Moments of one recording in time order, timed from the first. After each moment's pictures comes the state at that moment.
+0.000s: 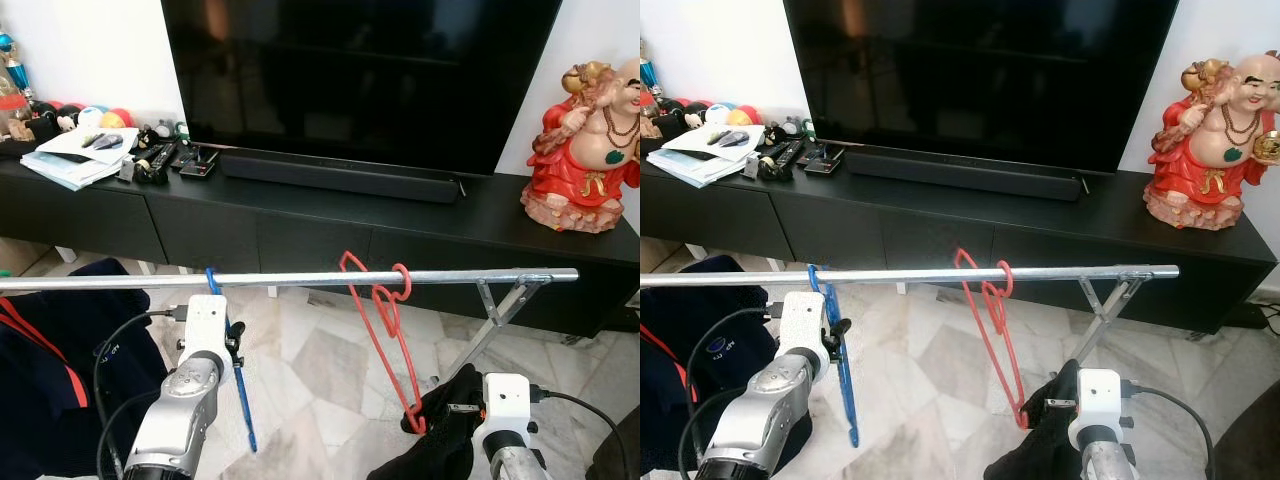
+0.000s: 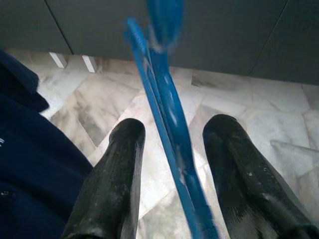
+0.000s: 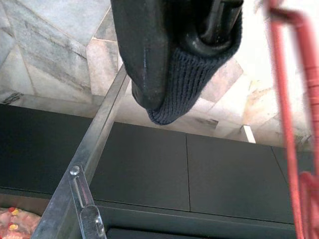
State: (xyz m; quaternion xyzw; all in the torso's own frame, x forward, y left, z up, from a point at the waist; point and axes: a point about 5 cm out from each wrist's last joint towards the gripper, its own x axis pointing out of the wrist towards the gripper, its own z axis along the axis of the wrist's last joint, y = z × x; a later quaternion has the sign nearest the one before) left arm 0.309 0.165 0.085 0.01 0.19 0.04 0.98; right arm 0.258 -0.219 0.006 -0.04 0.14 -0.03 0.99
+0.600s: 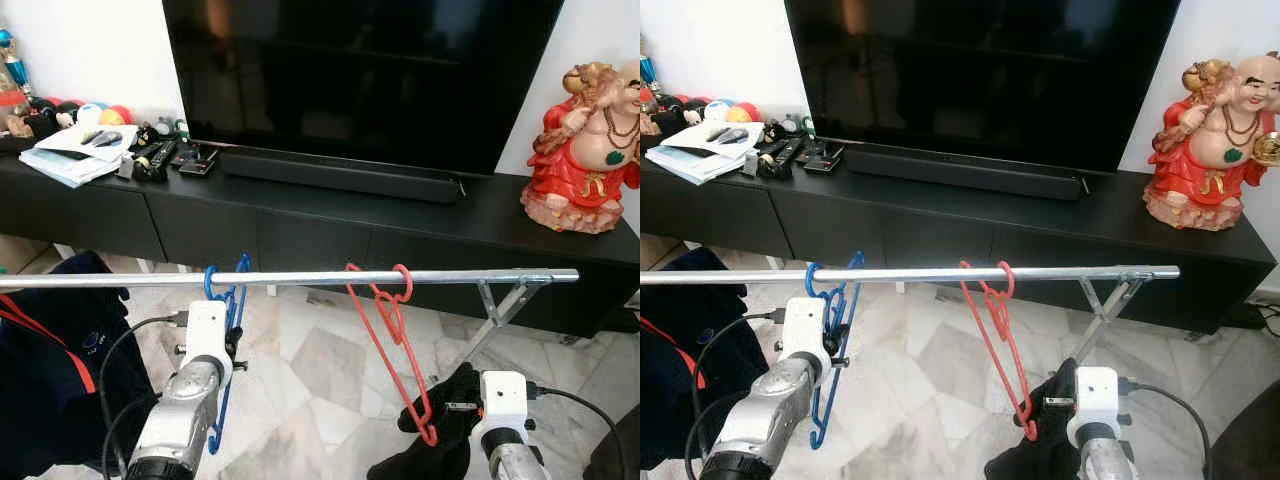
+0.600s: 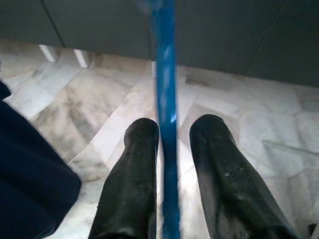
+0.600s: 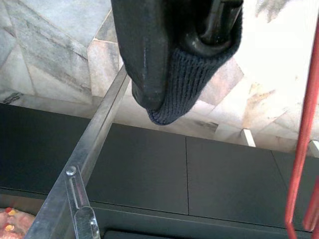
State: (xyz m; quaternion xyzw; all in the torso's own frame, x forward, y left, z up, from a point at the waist) left arm 0.316 0.166 0.074 -0.01 0.18 0.03 0.98; right arm 0.259 -0.219 0.004 -0.04 0.15 -0.03 0.99
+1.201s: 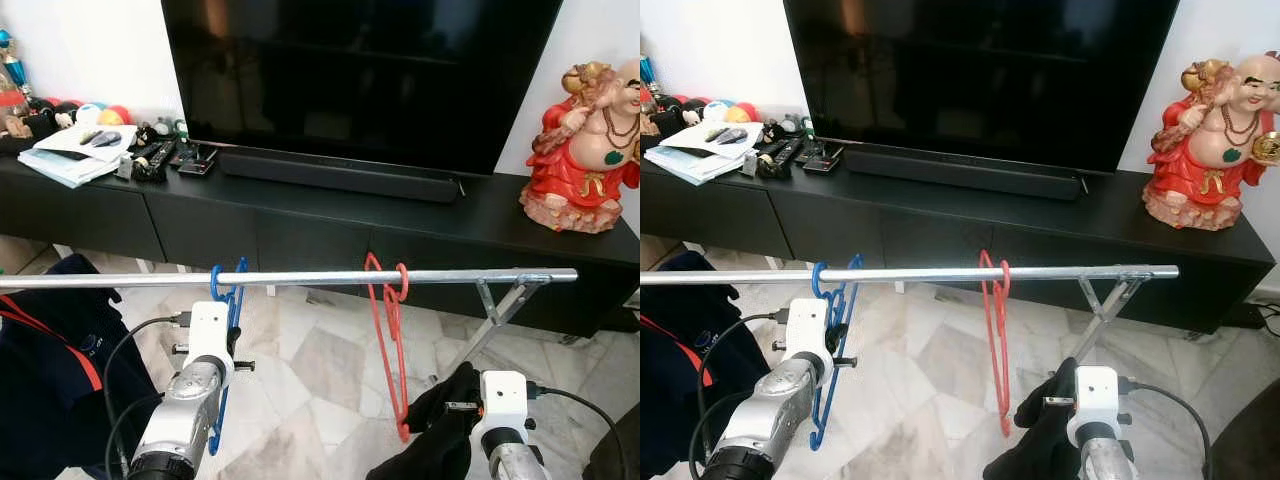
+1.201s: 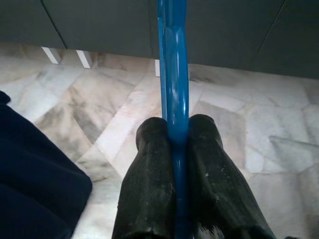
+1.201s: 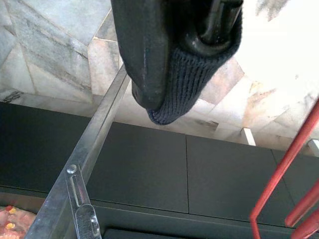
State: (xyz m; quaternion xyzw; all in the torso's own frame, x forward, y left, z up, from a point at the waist) left arm 0.317 0.168 0.066 0.01 0.19 0.03 0.98; right arm 0.260 -0.219 0.004 -0.04 0.14 -0.03 0.99
